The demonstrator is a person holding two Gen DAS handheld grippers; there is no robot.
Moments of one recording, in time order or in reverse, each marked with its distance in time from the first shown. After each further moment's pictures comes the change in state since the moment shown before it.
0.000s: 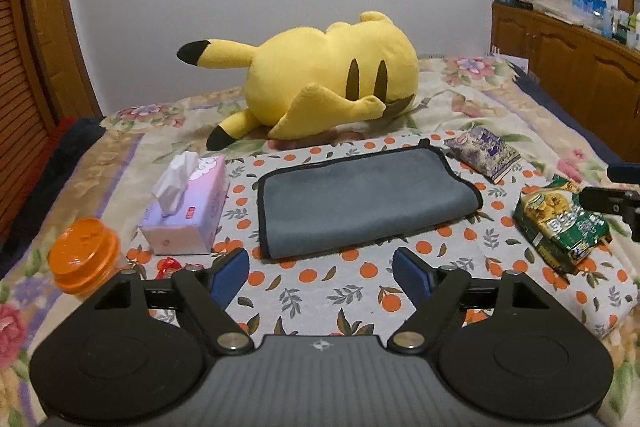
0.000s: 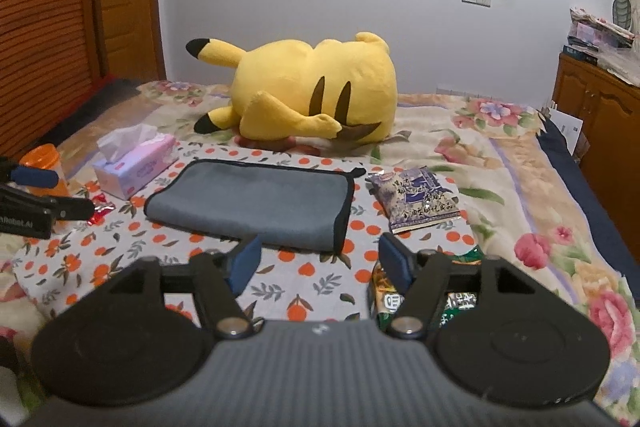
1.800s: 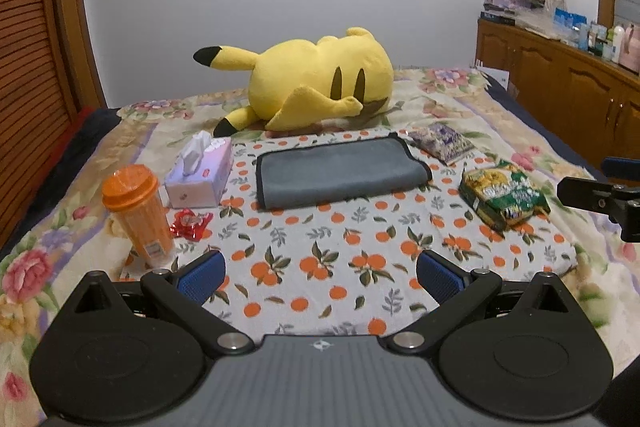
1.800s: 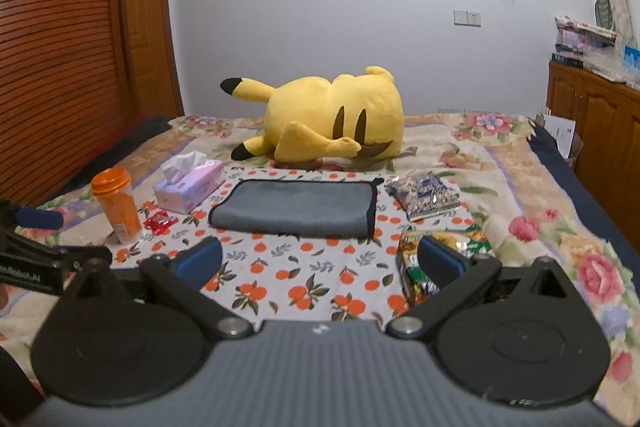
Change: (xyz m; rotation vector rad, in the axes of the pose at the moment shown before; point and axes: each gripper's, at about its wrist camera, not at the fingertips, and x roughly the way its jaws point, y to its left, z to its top) left arm -0.116 -0.016 -0.065 -0.026 -0.026 -0.026; right arm -0.103 0.035 -0.033 0.072 -0.089 0.033
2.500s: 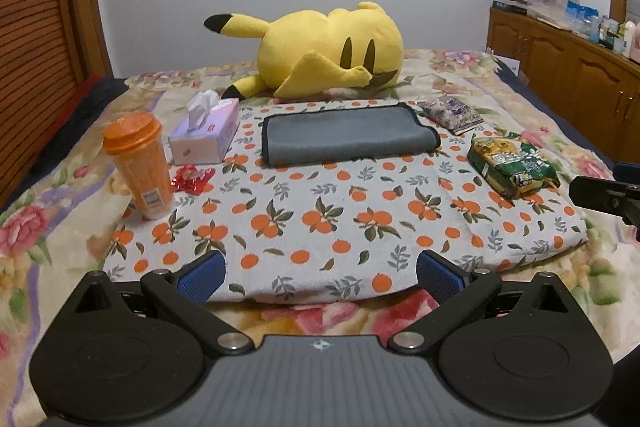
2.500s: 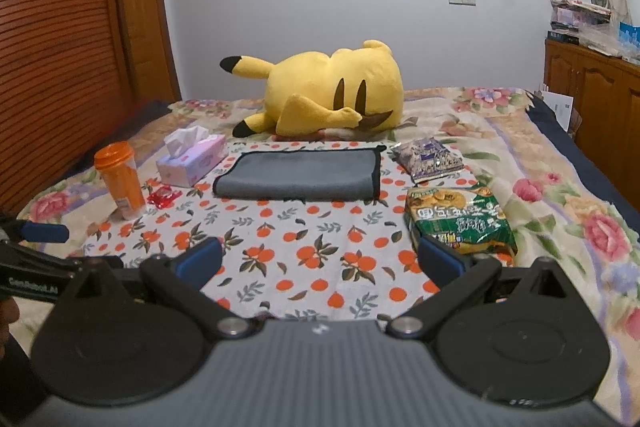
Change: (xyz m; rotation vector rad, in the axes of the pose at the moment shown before) left arm 0.011 0.000 -0.045 -0.045 0.043 0.020; right arm -0.003 0.008 -0.035 0.030 0.039 -0.005
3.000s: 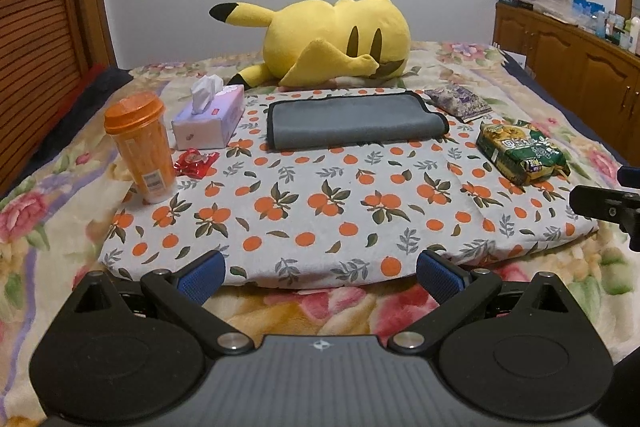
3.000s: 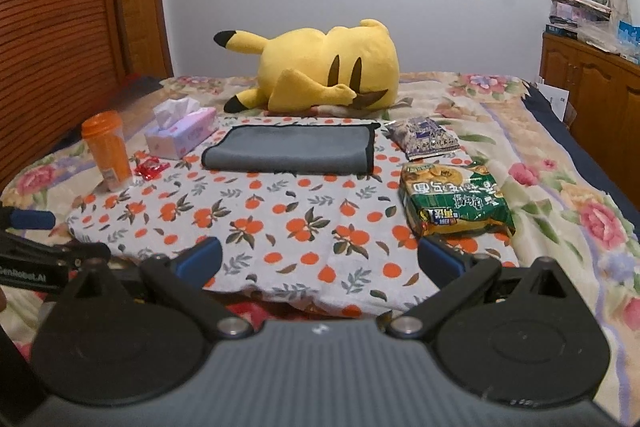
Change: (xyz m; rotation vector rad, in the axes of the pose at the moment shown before) left arm 0.010 0.003 -0.015 -0.002 0.003 0.015; right arm 0.013 0.003 -0.017 -0.031 0.048 -0.036
